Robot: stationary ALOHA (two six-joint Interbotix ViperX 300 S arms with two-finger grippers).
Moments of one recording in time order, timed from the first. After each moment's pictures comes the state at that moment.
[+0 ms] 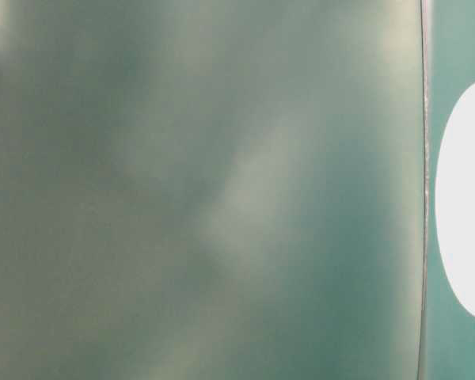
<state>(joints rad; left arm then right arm) 0.03 -0.99 1.18 0.00 -0.24 -0.02 0.31 -0.26 1.35 0.36 -0.96 0.02</state>
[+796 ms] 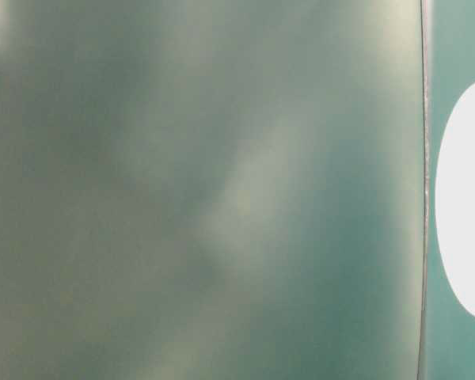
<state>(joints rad) 0.04 -0.98 1.18 0.00 -0.24 -0.02 0.63 0.15 1.30 0.69 -1.16 0.02</state>
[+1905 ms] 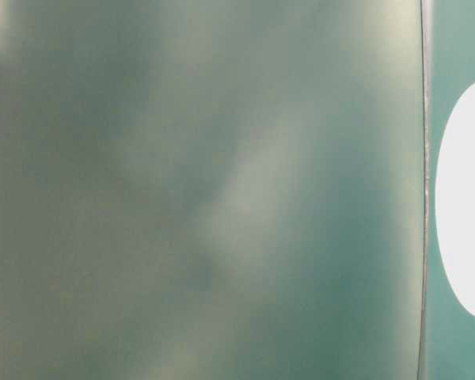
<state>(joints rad) 0.04 -0.98 1.18 0.00 -0.23 -0.02 0.63 0.15 1.31 0.70 -1.10 0.02</state>
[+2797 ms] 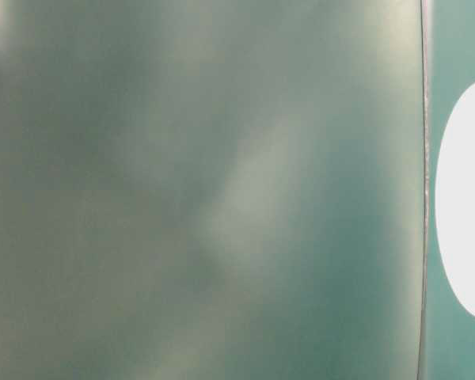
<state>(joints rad) 0.04 -0.98 1.18 0.00 -0.21 -0.02 0.63 0.15 1.31 0.69 -1.10 0.01</state>
